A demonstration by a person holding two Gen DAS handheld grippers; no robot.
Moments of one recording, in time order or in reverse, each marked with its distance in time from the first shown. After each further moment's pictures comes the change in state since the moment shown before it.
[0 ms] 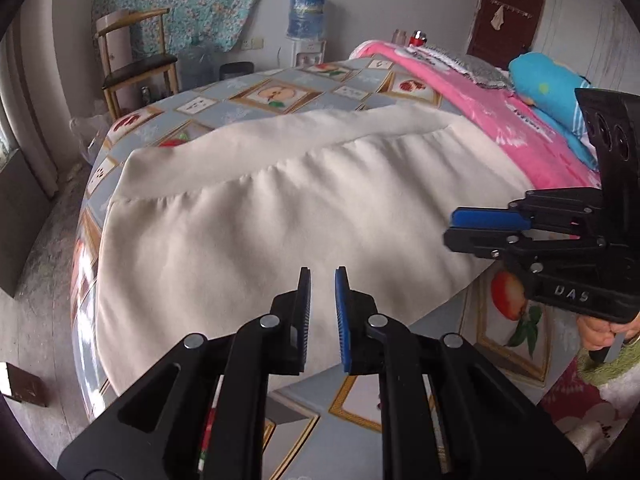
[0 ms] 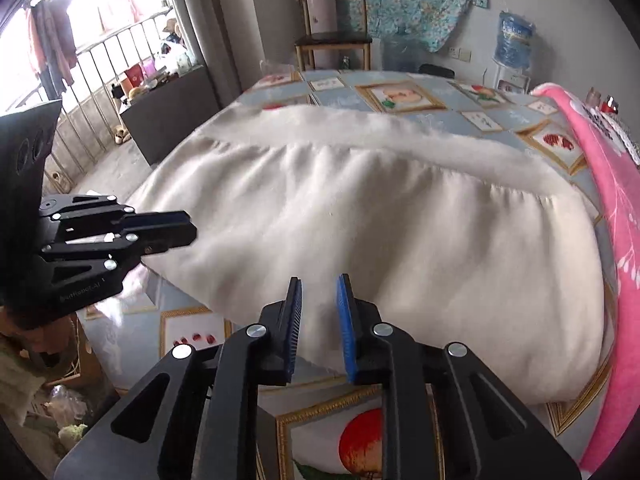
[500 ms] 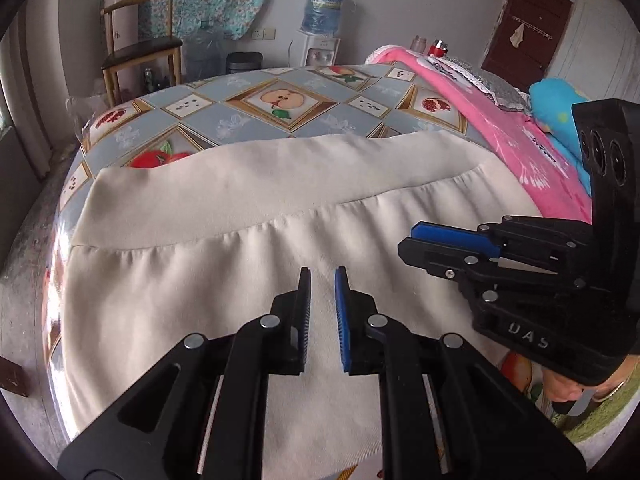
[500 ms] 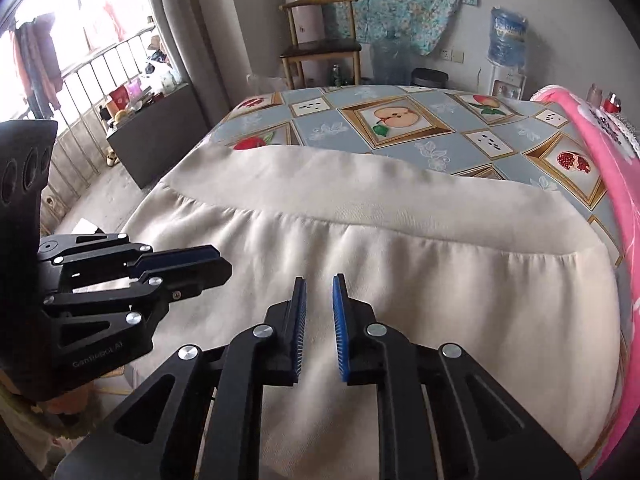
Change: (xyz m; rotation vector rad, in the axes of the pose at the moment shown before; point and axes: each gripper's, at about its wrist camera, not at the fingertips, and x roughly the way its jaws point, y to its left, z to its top) left arm 0.060 0.018 0.049 -0.105 0.046 0.006; right arm 0.076 -0.034 0.047 0.081 0.059 -0.026
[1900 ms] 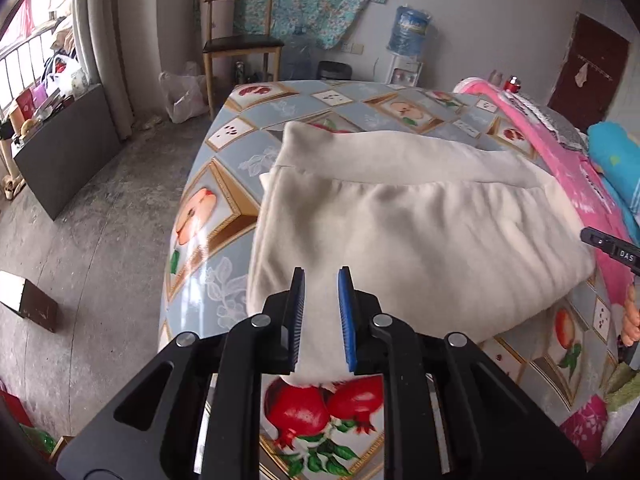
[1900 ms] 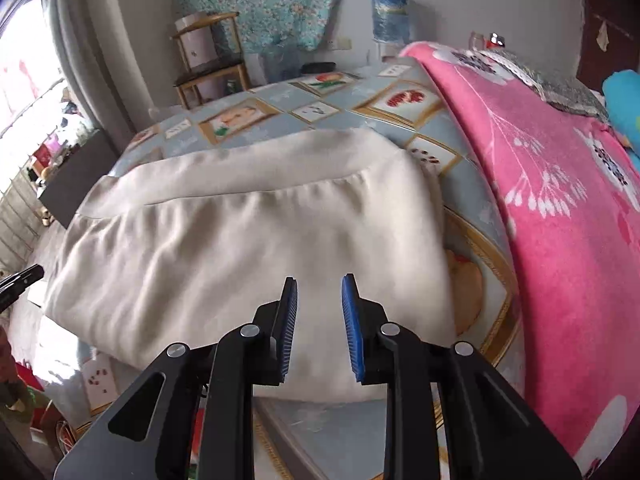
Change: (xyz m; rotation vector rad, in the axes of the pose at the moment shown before) left arm -0.104 0.083 -0.081 -0.148 -0.080 0.190; right arm -0.094 -0.080 -0.076 0.208 -0.086 -0.140
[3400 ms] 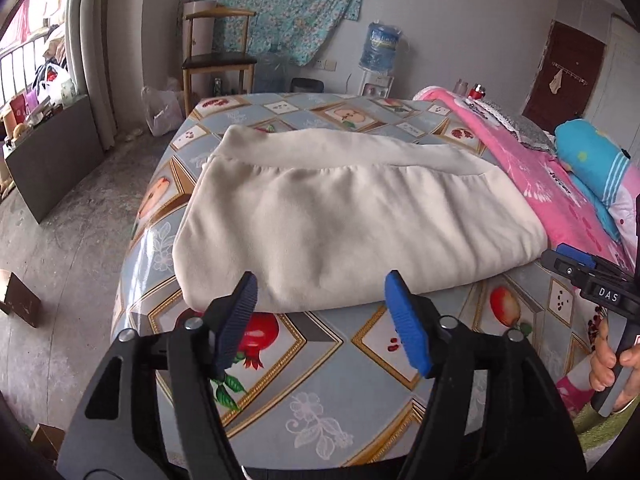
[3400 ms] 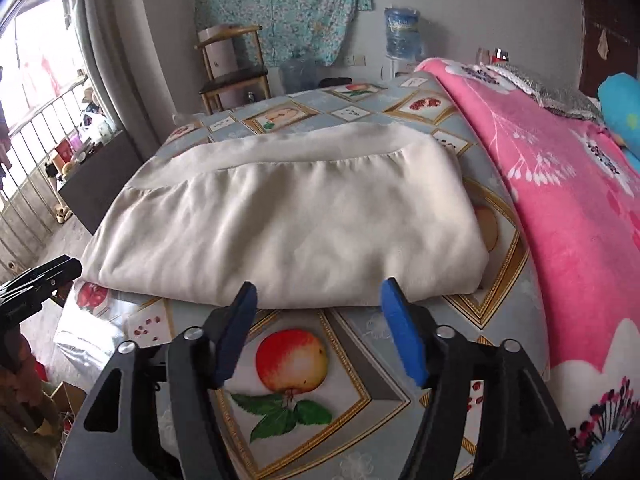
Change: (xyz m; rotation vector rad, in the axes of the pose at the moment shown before) left arm -0.047 -0.069 -0.037 0.010 -0.084 -0.049; right arm -0.068 0.035 -0.058 0.006 -0.087 -0.019
